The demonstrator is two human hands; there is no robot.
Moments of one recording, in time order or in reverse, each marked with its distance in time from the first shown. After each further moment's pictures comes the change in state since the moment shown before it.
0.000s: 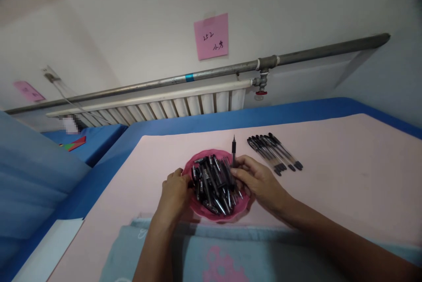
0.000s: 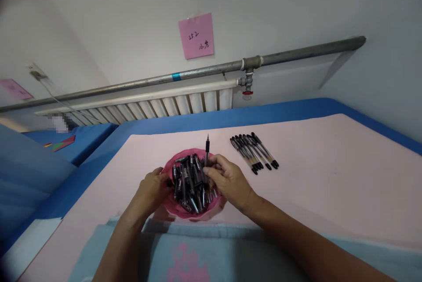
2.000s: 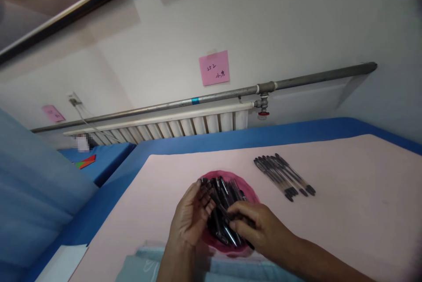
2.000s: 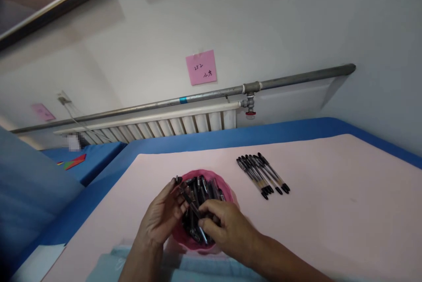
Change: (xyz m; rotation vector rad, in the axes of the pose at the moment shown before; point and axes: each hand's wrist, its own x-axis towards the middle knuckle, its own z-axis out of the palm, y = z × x) left_hand -0.004 0.038 -0.008 -2.235 -0.061 -0.273; right_hand -0.016 -0.005 0.013 -0.386 -0.242 -0.141
